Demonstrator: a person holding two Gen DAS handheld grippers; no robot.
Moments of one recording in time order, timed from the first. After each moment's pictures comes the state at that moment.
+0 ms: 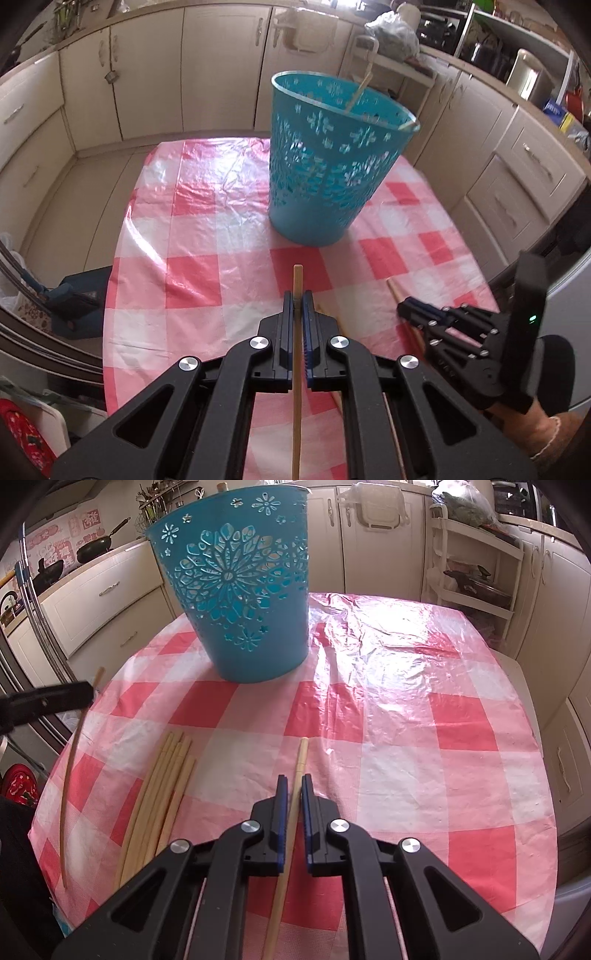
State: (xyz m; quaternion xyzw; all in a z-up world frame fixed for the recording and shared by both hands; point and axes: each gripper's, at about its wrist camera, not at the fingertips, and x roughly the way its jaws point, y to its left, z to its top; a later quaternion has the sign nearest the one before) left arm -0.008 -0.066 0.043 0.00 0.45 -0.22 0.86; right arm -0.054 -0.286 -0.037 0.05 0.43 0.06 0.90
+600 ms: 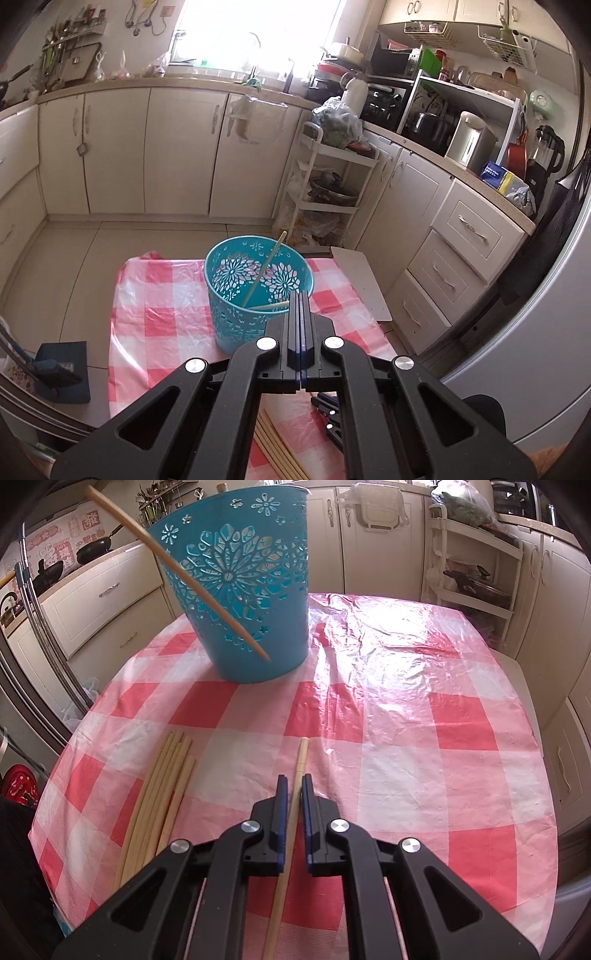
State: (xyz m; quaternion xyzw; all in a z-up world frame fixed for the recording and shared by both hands) left arm -0.011 -0.084 0.186 -0.05 0.32 -0.30 0.90; right arm -0.055 -0.285 -0.037 0.05 0.43 0.06 0.90
